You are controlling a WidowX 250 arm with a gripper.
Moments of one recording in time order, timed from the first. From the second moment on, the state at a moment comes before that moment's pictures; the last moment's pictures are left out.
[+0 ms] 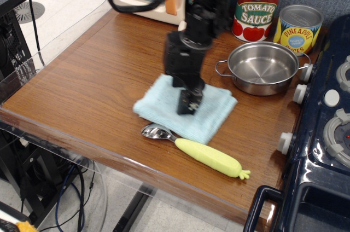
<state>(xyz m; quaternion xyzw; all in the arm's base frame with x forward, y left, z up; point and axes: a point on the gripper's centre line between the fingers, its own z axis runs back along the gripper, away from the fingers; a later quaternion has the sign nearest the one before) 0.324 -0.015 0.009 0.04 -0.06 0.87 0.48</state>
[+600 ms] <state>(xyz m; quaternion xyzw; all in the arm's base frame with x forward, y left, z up) 0.310 -0.068 0.008 0.03 -0.06 0.83 0.55</state>
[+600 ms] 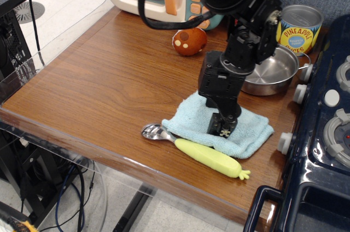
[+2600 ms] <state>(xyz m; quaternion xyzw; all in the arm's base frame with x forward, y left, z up) 0.311 -0.051 0.094 -0.04 -0.07 0.83 0.55</state>
